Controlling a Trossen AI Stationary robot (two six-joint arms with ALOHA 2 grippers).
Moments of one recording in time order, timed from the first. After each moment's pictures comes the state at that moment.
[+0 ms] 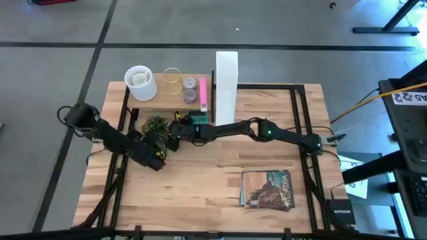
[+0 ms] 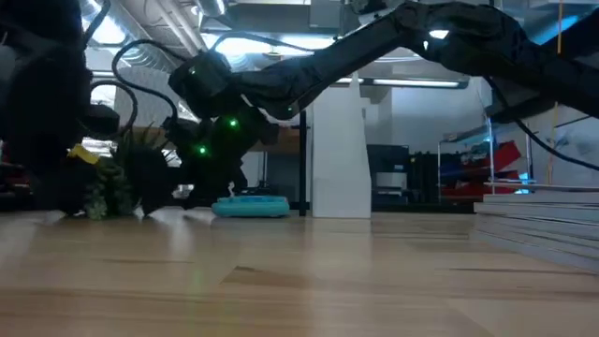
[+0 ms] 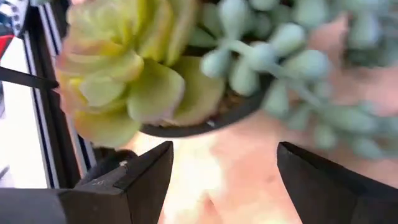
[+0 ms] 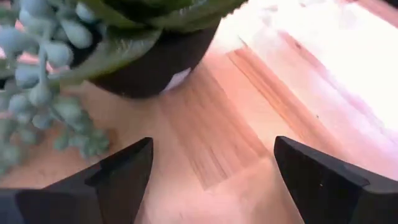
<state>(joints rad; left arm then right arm) -0.44 1.46 0.55 -1.02 -0.57 -1.40 -0.03 2.67 2.18 -0.20 0.37 0.26</state>
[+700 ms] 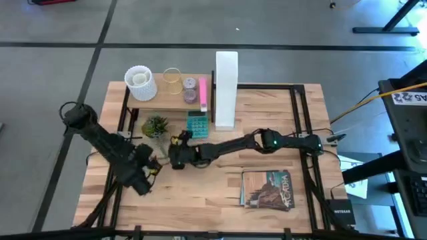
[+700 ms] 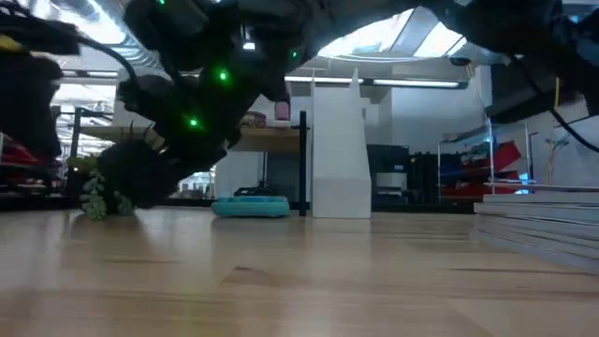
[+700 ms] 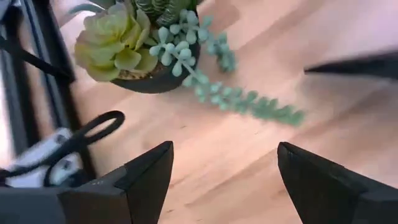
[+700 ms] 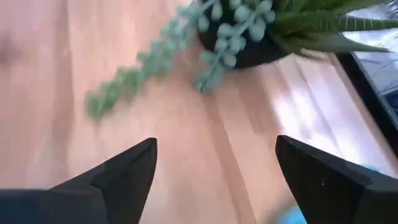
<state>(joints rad) -0.88 1.48 0.79 -1.27 -0.70 -2.03 0.16 2.62 2.18 -0.39 0.66 -0.05</state>
